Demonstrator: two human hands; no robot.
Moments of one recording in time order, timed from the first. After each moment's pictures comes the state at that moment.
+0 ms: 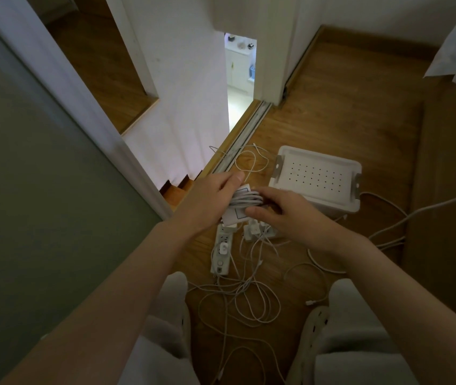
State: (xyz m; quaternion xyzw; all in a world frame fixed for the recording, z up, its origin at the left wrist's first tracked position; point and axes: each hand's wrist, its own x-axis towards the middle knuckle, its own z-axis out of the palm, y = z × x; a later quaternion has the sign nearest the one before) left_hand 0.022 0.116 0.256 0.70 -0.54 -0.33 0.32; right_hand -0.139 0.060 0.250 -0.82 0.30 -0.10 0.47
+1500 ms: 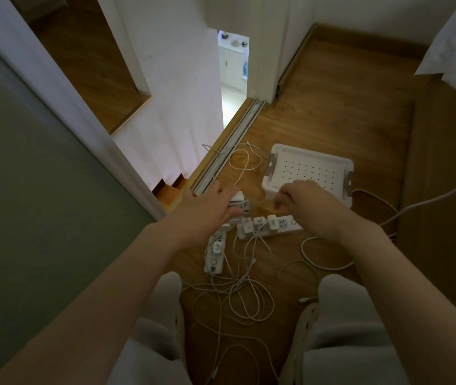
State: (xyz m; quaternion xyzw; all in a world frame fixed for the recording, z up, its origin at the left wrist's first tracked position) left_hand 0.014 0.122 0.256 0.70 -0.68 -0.21 -0.05; right_hand -0.163 0.037 0.253 -0.88 0.41 0.04 0.22
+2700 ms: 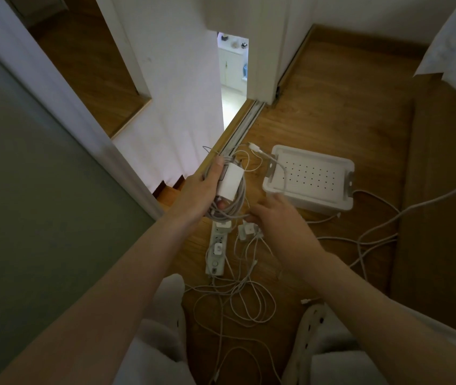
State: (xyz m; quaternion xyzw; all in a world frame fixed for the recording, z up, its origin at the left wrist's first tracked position) left_hand 0.015 0.105 0.259 0.73 -0.31 -0.45 0.40; right_hand -0.138 0.078 0.227 -0.91 0.38 -0.05 0.16
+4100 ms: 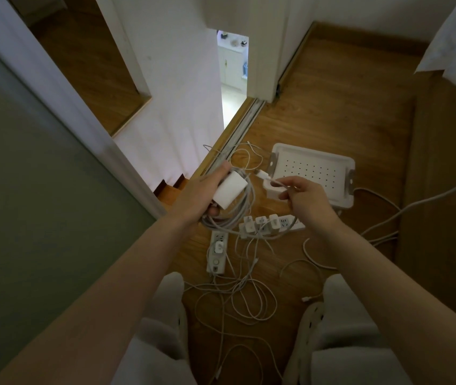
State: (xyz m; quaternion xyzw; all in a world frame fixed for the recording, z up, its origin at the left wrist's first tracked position) left_hand 0.018 0.112 0.260 0.70 -0.31 -0.52 0.39; right_hand -0.147 0.043 0.238 -0.55 0.59 -0.21 0.55
